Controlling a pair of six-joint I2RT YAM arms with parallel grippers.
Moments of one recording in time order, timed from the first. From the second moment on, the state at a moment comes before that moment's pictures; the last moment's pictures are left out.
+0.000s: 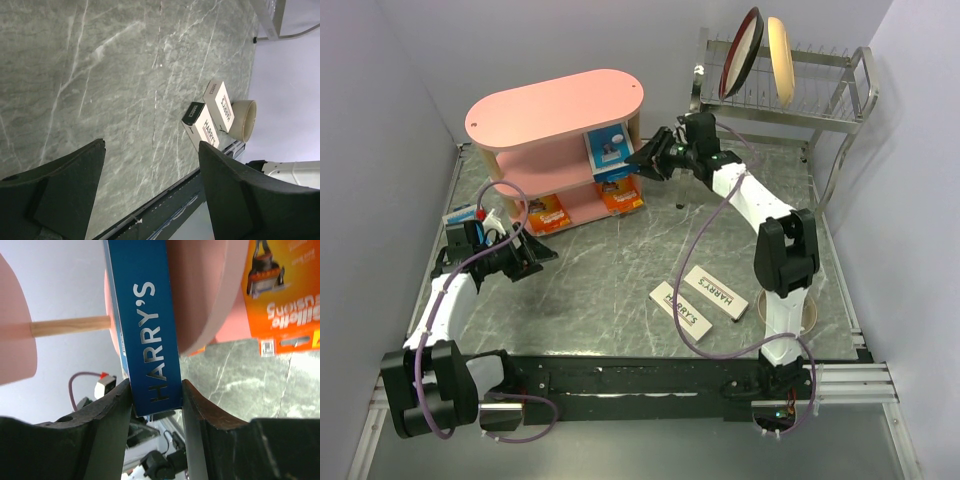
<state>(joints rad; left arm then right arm) 0.20 1.11 0.65 -0.36 0.81 -0.46 0.36 2.02 1.76 -0.21 -0.59 1.06</state>
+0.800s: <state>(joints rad) 0.27 1.06 0.68 -0.46 0.75 -0.44 0.36 2.05 1.80 -0.25 -0.55 0.95</state>
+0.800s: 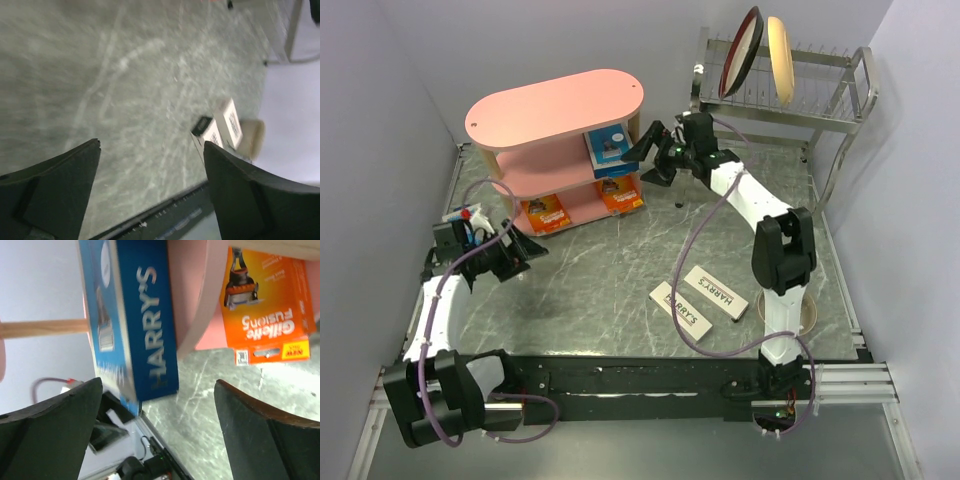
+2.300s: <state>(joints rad) 0.31 1.60 0.99 -0.61 0.23 -0.16 0.36 1.51 1.00 -0.16 -0.51 0.77</state>
